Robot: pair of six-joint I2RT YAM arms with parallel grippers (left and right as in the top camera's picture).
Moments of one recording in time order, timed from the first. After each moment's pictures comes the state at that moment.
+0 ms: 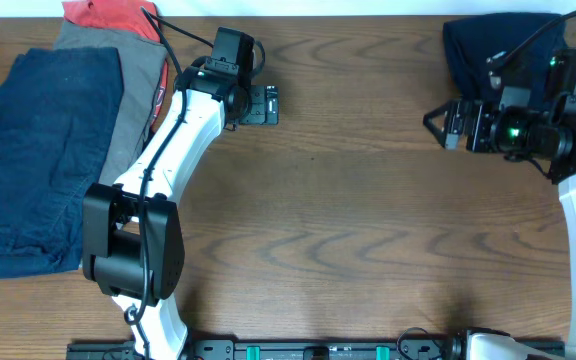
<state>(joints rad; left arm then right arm) -0.27 1.94 1.58 -0.75 0.02 -0.25 -0.09 1.40 1.48 -1.09 -0.50 0.05</state>
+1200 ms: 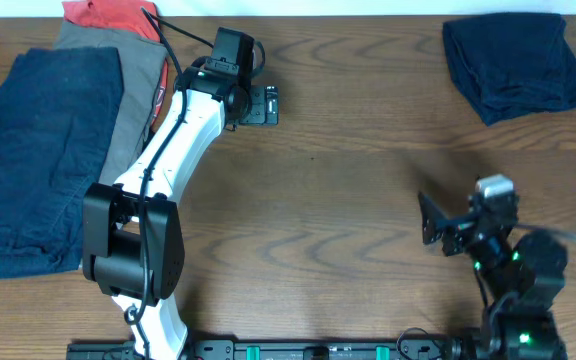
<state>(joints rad) -0.27 1.94 1.58 -0.75 0.02 -0.25 -0.07 0.42 0.33 -0.20 -0.35 -0.03</state>
